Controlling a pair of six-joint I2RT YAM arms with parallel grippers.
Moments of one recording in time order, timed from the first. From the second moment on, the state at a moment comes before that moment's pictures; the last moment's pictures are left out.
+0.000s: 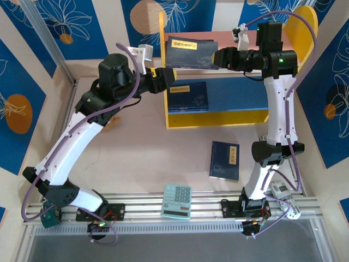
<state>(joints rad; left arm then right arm) -0.66 1.45 1.84 -0.55 0.23 -0.50 0.11 1.86 2.53 -1.28 -0.65 0.22</state>
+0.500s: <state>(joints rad) -0.66 1.48 1.84 -0.54 0.27 -0.50 0.10 1.87 2.51 -1.22 -0.68 0.28</state>
